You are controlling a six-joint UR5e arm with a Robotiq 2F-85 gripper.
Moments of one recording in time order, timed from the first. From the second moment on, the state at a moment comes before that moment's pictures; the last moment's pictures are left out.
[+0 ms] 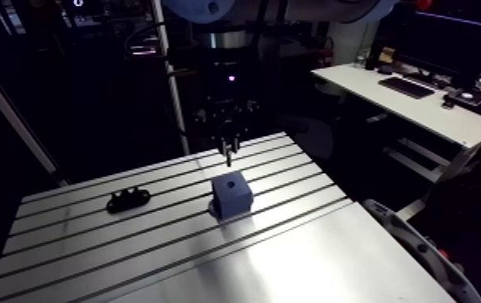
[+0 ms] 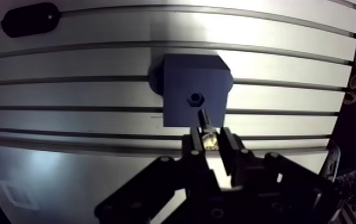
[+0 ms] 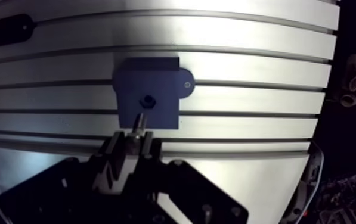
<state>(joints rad) -0.43 -1.34 1.73 -1.86 -1.61 -2.03</state>
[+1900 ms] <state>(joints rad) -0.43 -1.29 1.79 -1.92 -1.61 -2.03</state>
